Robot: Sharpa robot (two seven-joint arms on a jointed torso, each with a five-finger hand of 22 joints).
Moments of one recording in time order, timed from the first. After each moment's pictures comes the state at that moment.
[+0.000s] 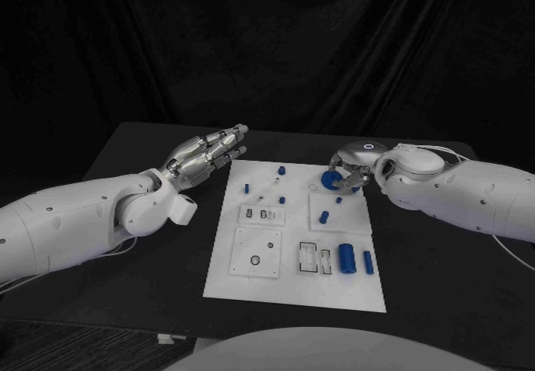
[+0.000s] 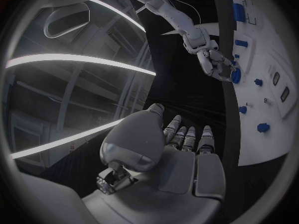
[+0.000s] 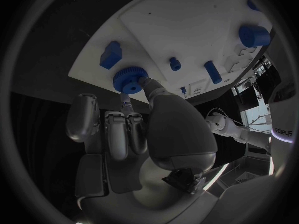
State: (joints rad) left arm 1.22 -0.84 -0.21 1.38 -0.16 0.18 0.61; left_hand 1.32 0.29 -0.07 0.29 0.52 0.28 0.08 0.06 0.04 0.00 0.05 0.01 0.00 0.00 0.04 0.00 0.00 0.15 0.00 0.14 0.01 0.00; right arm 1.25 -0.68 -0.21 1.15 -1.63 -0.25 0.00; right_hand 1.30 -0.05 0.21 0.05 0.44 0.87 0.14 0.30 0.21 1.47 -0.01 1.57 1.31 1.47 -0.07 1.57 1.31 0.08 1.42 0.05 1.21 1.31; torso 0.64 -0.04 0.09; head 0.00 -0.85
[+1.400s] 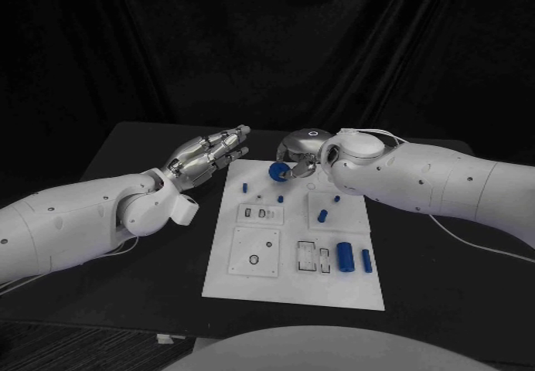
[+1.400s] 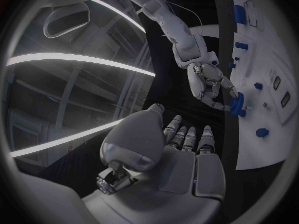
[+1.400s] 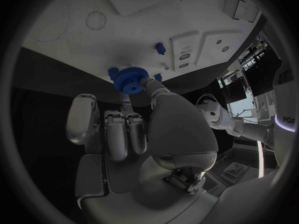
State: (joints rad) left arm 1.22 -0.82 -0.21 1.37 -0.16 0.18 0.60; left_hand 1.32 0.29 -0.06 0.29 0.52 0.28 0.09 0.06 0.04 0.00 0.06 0.01 0.00 0.00 0.05 0.00 0.00 0.15 0.00 0.15 0.01 0.00; right arm 1.29 -0.44 -0.21 1.09 -1.55 -0.22 0.00; right_hand 1.27 -0.06 0.22 0.06 0.46 0.87 0.14 0.30 0.21 1.47 0.01 1.57 1.31 1.47 -0.06 1.57 1.31 0.08 1.43 0.05 1.22 1.31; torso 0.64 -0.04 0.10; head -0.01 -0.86
